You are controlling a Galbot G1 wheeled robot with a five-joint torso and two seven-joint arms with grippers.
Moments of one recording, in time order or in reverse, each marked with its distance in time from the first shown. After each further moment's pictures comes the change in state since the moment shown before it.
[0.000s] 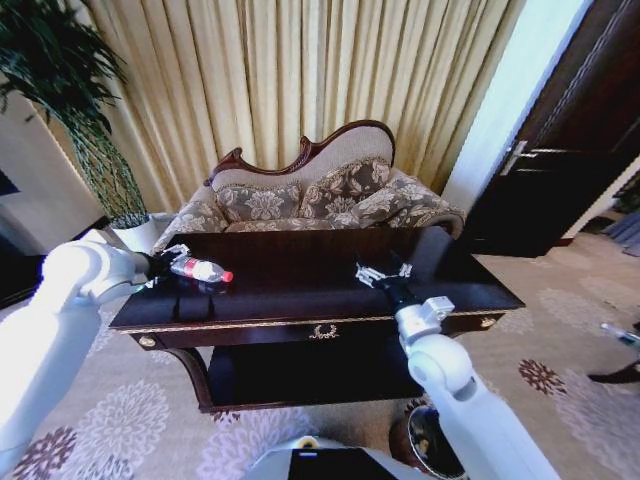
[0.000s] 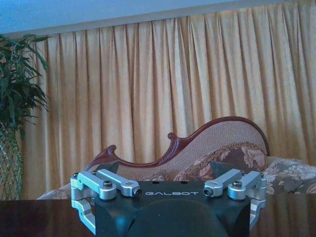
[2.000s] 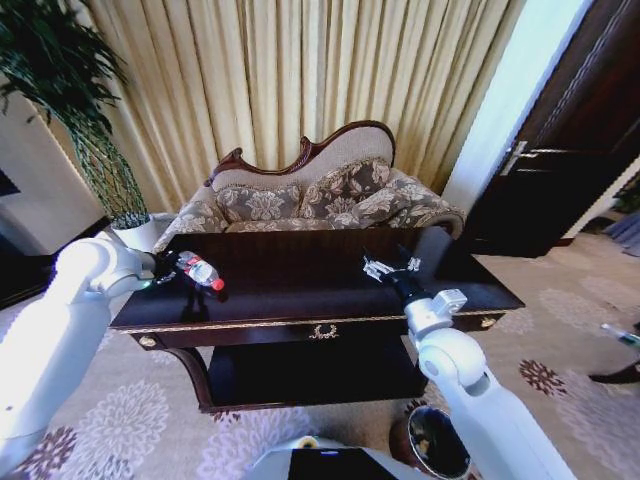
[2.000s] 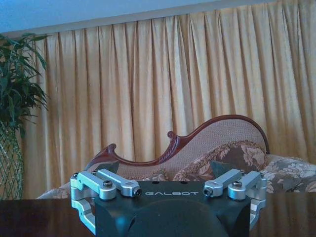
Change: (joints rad) left arm -0.003 -0.030 0.007 0.025 -0.034 -0.004 -0.020; right arm -0.008 -0.006 0.018 0.006 0.022 -0.013 -0.008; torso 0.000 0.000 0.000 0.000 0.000
